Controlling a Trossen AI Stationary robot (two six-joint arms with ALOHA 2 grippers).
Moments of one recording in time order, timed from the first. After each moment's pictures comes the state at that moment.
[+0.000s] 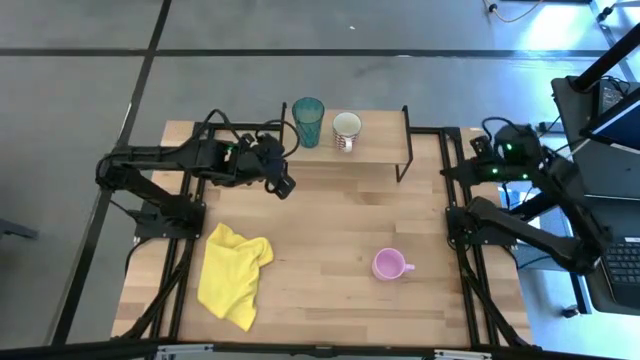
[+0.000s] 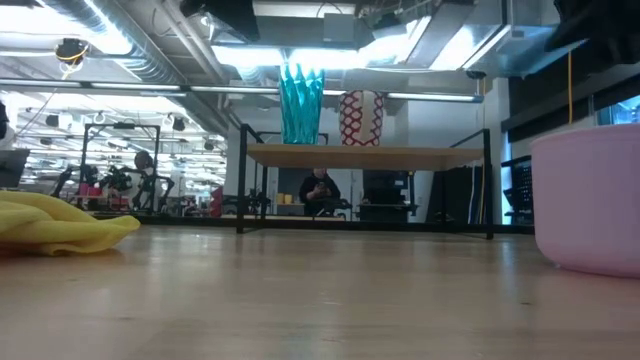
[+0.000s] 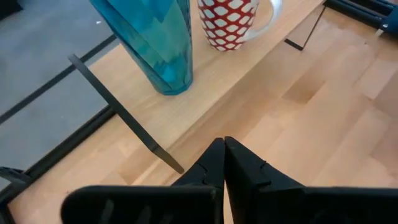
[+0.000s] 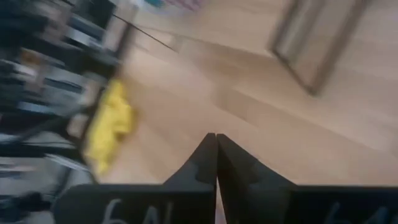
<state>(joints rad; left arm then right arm) -0.02 1.38 1.49 -1.05 -0.59 -0.61 -0.79 0.54 1.01 -1.17 -0.40 0.62</state>
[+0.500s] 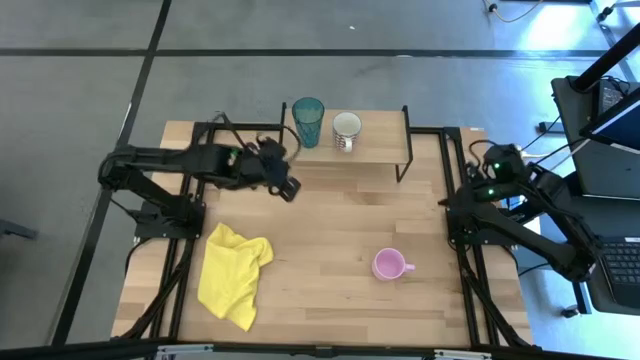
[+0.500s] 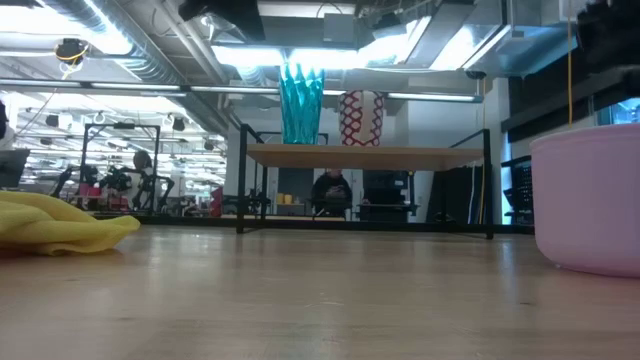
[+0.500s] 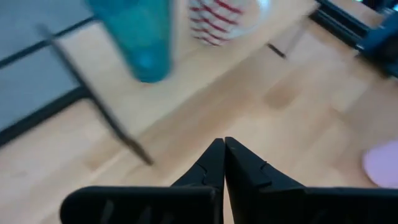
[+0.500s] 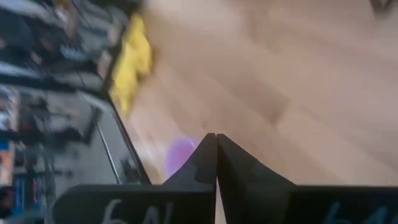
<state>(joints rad) -0.05 1.40 1.49 -1.02 -0.56 -0.78 -0.75 0.35 0.78 -1.24 -0.63 0.58</state>
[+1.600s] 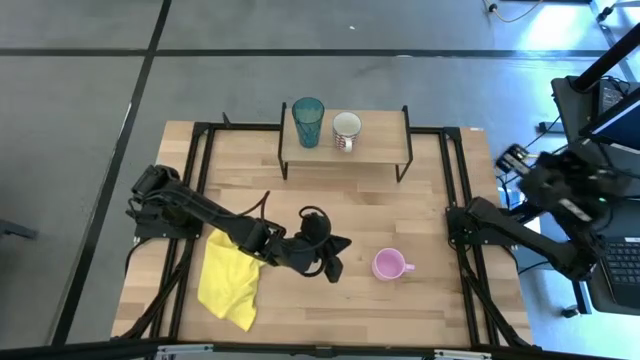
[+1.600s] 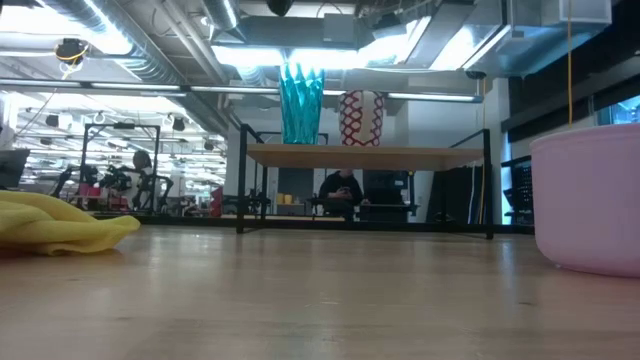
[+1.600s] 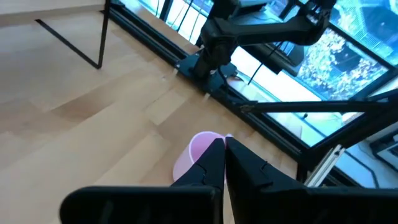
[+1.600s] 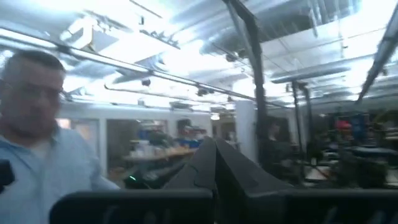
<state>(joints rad) -0.40 1.75 1.41 -0.11 -0.64 -0.83 -0.74 0.36 0.81 0.81 -1.08 1.27</state>
